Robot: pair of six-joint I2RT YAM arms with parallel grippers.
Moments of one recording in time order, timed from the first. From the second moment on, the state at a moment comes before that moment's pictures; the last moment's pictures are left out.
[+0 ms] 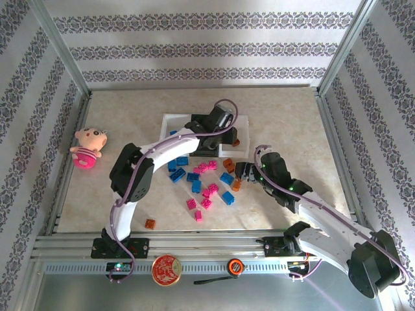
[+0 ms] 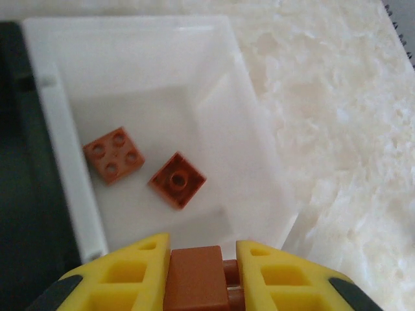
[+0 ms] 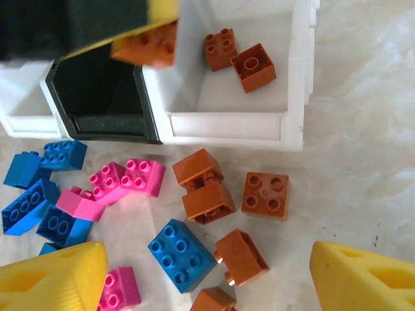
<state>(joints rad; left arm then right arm) -0.71 2.09 1.72 -0.39 0.02 -0.53 0.52 0.93 0.48 -0.19 0.01 0.53</state>
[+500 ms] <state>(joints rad) -0.68 2.21 1.93 -0.42 0.10 -0.55 0.66 0.97 0.41 -0.23 -0.12 0.55</state>
